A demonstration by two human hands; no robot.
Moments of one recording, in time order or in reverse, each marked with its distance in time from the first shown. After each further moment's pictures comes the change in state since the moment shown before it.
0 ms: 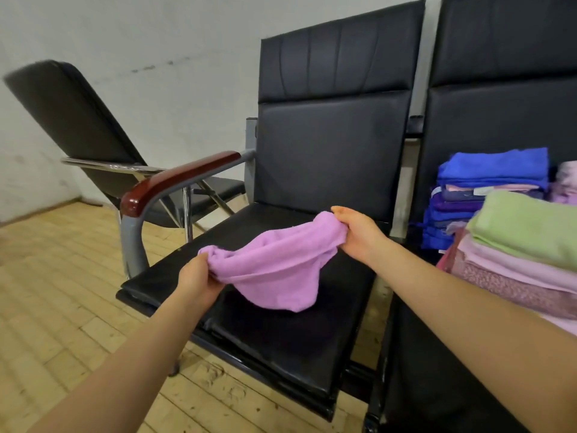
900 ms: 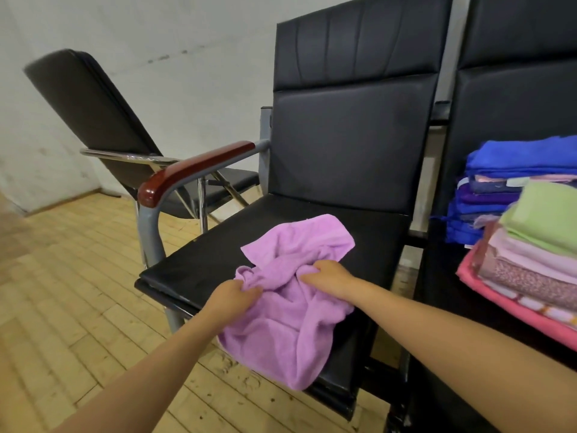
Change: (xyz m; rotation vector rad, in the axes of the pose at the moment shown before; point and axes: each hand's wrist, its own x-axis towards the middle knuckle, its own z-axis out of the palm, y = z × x) left_hand -0.005 -0.037 -0.031 1.365 -0.155 0.154; right_hand -0.031 0.088 0.022 -1.285 -0.247 0.000
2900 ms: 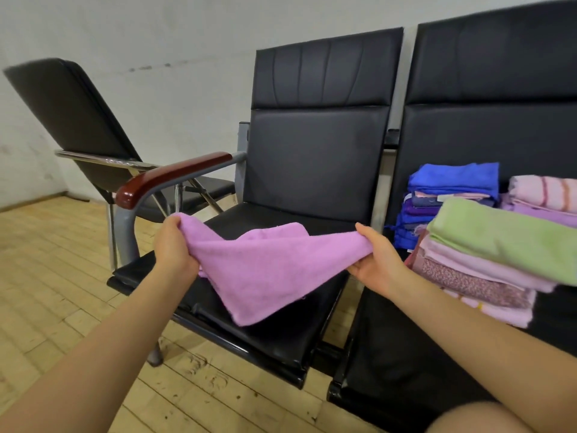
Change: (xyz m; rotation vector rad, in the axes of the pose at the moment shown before) left_hand -0.033 0.073 -0.050 0.024 0.323 -0.355; right_hand -0.099 0.029 -0.103 1.390 0.263 0.059
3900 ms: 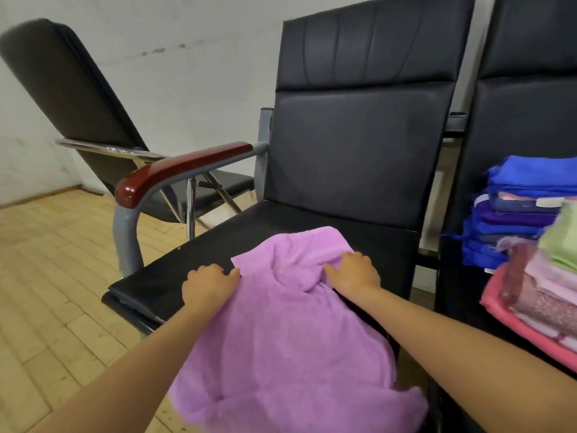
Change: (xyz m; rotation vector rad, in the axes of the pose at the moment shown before) left_hand 0.154 -0.042 0.107 0.216 0.046 0.319; right_hand 0.149 0.105 0.050 -1.753 0.234 -0.303
